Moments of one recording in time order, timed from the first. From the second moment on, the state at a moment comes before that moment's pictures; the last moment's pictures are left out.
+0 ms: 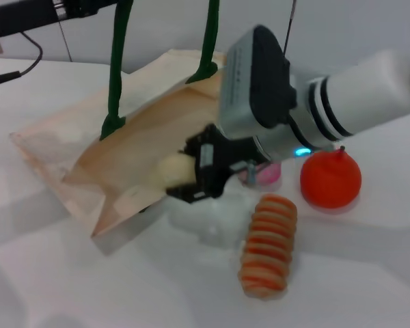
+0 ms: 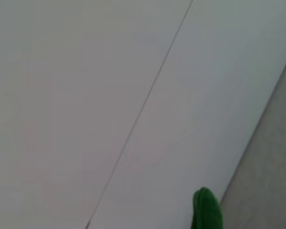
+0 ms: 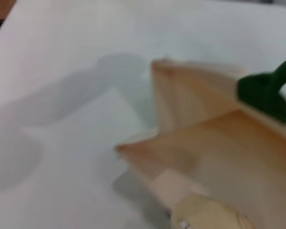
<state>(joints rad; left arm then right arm) -0.91 -1.88 2.86 -0.52 -0.65 1.77 -1.63 0.93 2.03 -1.79 -0.83 -1.85 -1.00 1.82</state>
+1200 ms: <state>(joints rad) -0.91 -1.88 2.86 -0.52 -0.74 1.89 -1.67 1.05 2.04 -1.90 -0.60 -1.69 -0.58 1.81</state>
